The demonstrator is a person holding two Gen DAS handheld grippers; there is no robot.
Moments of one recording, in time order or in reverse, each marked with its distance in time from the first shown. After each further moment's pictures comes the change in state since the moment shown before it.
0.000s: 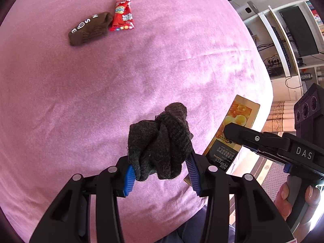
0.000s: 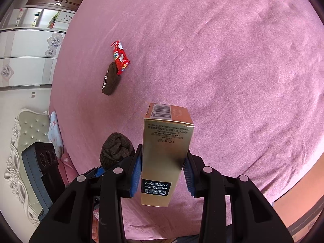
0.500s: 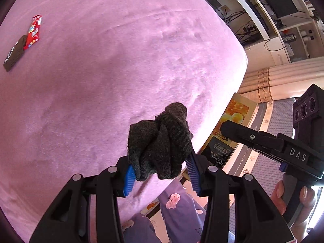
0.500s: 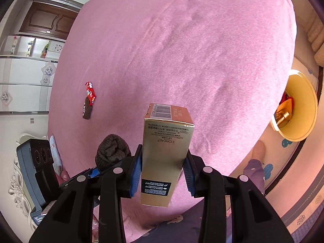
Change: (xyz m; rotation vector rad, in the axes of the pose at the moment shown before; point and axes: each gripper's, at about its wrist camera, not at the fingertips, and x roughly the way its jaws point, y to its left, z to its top) left arm 0.047 -0.190 -0.039 0.194 0.076 -0.041; right arm -0.125 -0.156 -0.023 0.121 -0.153 -0.024
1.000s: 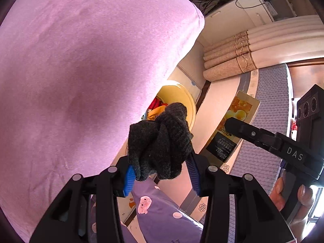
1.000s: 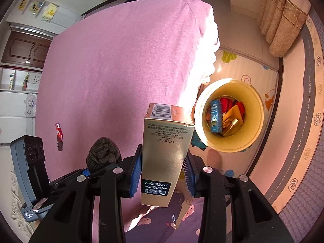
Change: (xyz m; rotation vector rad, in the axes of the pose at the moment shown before) left arm 0.126 -0.220 0.019 0.175 0.149 -0.032; right arm -0.120 -0.211 0.040 0.151 -0.112 -0.119
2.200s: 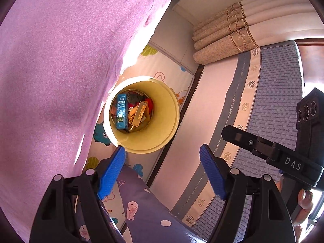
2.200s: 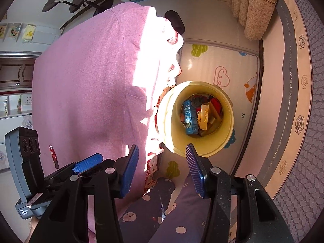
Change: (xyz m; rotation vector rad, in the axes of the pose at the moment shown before) left arm 0.095 -0.107 0.063 0.079 0.122 0.056; right arm -0.007 -0.132 0.056 0.142 0.063 0.007
